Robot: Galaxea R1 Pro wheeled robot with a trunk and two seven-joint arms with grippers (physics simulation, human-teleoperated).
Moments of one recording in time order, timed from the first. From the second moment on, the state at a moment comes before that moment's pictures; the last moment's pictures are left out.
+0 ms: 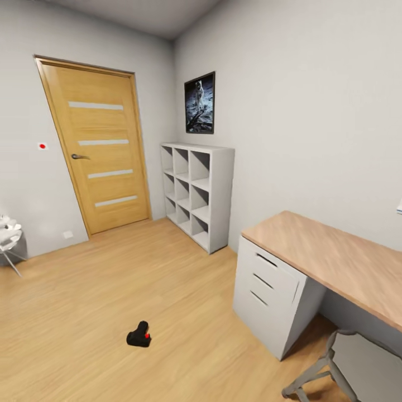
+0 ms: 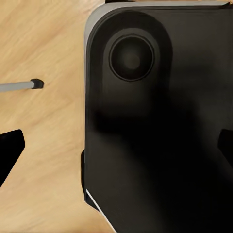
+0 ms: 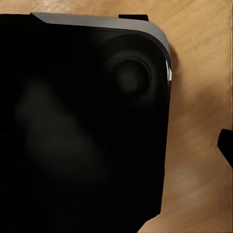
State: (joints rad) left arm 0.01 0.02 0.05 -0.02 0.01 -0.04 0.00; right arm -0.03 0.00 0.00 -0.03 0.00 0.00 0.00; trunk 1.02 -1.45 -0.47
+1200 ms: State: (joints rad) left arm -0.01 0.02 0.05 -0.03 0.01 -0.04 0.00; right arm -0.03 0.00 0.00 -0.03 0.00 0.00 -0.01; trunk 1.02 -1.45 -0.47
